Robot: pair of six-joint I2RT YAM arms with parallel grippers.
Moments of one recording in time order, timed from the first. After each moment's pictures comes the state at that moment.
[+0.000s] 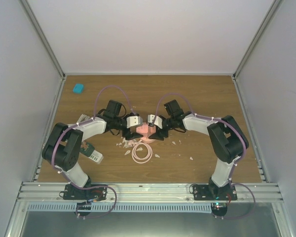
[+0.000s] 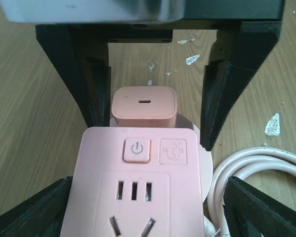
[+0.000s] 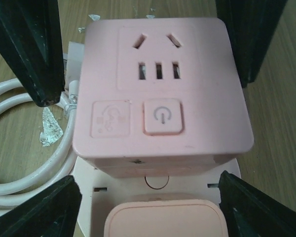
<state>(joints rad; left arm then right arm) -0.38 1.66 0.88 -0.16 0.80 0.88 0.53 1.82 1.03 -0.21 -0.68 -0.82</state>
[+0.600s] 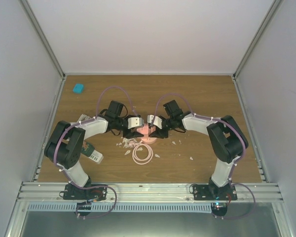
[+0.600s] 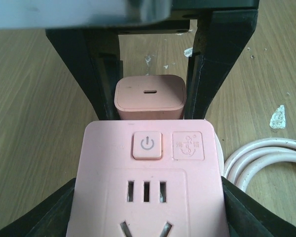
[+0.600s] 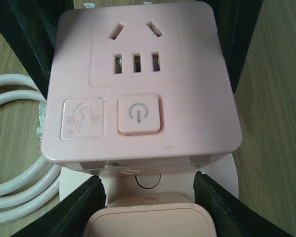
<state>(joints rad) -0.39 1.69 0.89 -0.15 0.78 0.92 0.54 1.82 1.04 -0.24 -0.65 -0.81</state>
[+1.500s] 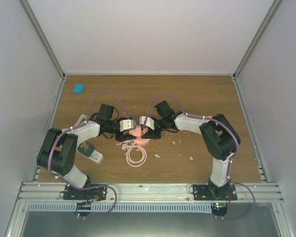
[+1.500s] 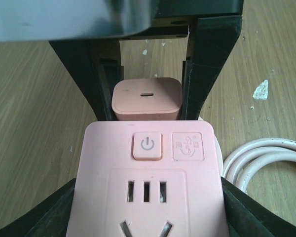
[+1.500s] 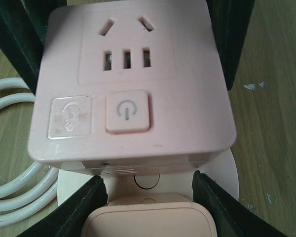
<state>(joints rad) -0.30 1.59 0.80 -0.21 0.83 0.97 0.63 1.91 1.12 -0.22 -0.65 -0.75</state>
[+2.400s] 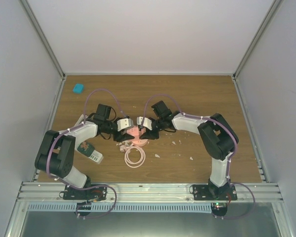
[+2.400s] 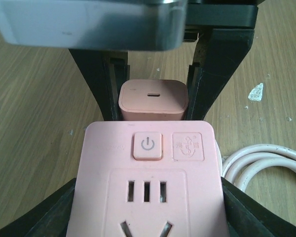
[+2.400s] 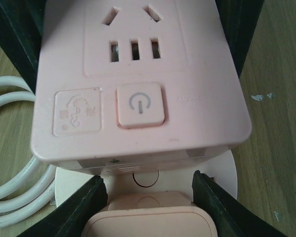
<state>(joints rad) -0.27 1.55 0.78 -0.24 0.83 0.90 0.66 1.93 1.16 -0.24 -0.63 -0.75</state>
